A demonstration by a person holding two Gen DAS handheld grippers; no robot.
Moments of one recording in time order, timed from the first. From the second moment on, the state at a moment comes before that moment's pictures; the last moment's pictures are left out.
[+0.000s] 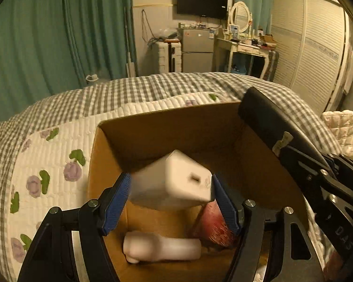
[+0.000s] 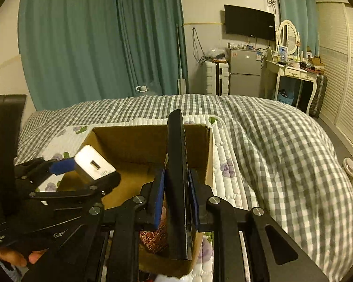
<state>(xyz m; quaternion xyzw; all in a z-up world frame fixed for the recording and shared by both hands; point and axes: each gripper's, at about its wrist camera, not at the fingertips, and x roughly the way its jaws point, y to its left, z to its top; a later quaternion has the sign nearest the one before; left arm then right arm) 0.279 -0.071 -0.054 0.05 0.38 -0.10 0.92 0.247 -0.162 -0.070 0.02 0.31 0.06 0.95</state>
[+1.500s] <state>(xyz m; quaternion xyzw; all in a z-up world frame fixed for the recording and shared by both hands) 0.133 0.005 -0.115 0.05 0.41 -0.01 0.91 0.134 -0.099 -0.182 -0.03 0.45 0.12 0.88</state>
